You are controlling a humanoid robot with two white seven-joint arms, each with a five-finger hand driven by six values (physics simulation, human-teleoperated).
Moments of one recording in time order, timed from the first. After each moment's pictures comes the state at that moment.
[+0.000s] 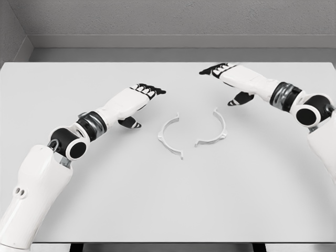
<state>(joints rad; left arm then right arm) -0.40 0.26 -0.38 -1.47 -0.84 -0.26 -0.40 -0.64 -0.45 0.43 -1.19 0.58 -0.50 0.44</state>
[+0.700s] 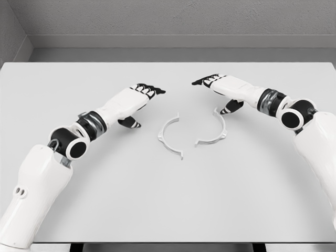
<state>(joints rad) -0.40 0.26 -0.38 -1.47 -0.84 -0.25 -0.40 -0.65 -0.40 0.46 -1.10 0.62 -0.50 0.44</state>
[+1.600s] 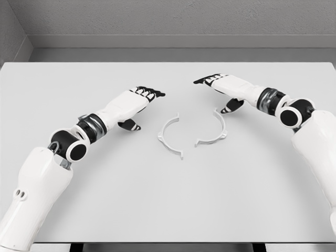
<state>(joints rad) -0.39 0.26 -0.38 -1.47 -0.84 -0.25 -0.40 -0.67 -0.38 0.46 -1.05 0.62 -0.49 0.44</state>
